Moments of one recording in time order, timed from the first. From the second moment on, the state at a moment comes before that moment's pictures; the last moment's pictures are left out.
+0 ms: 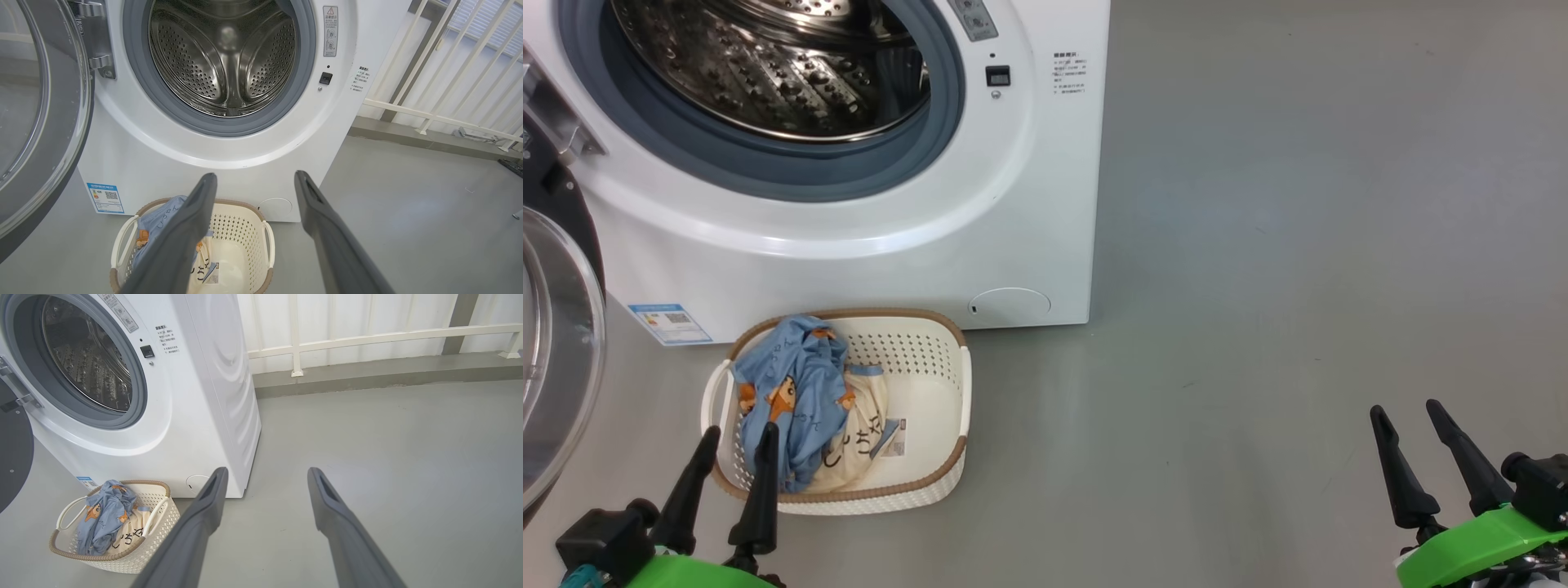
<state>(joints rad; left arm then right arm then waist) -0.09 0.25 -0.18 0.24 -0.55 -0.14 -0.25 -0.06 -0.28 0.03 0.26 0.43 0.13 -0.25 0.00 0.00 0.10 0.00</state>
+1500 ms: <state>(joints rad) -0.12 0.24 -0.18 0.27 -0.53 -0.14 -0.25 -0.07 -0.27 0.04 0.25 0.42 0.13 -0.25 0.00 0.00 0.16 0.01</state>
